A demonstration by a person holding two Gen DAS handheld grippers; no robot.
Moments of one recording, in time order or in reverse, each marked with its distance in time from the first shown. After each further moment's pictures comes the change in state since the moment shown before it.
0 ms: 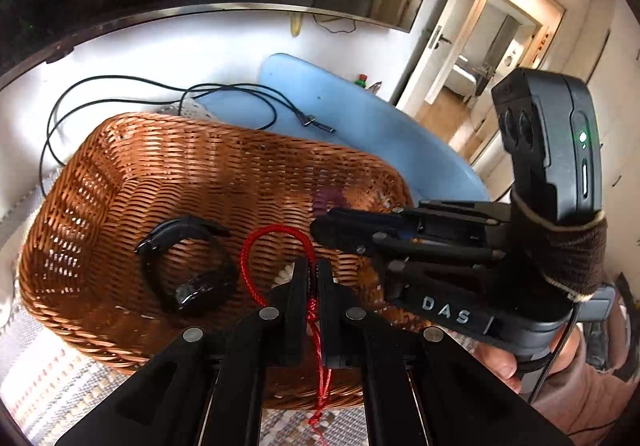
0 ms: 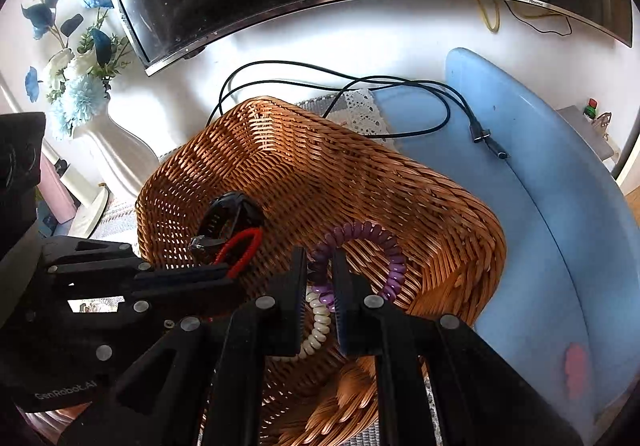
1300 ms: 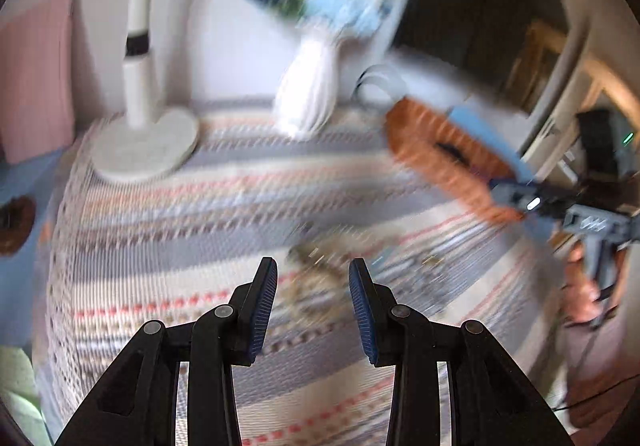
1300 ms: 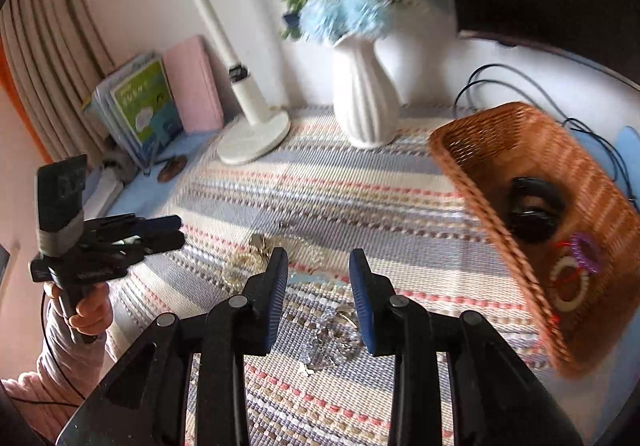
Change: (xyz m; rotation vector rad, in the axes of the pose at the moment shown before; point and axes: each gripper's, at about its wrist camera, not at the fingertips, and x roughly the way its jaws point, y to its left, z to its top) left arm -0.240 0.133 -0.243 -0.373 -0.156 0.381; right arm -0.039 0.223 -0.057 -0.341 0.099 0.317
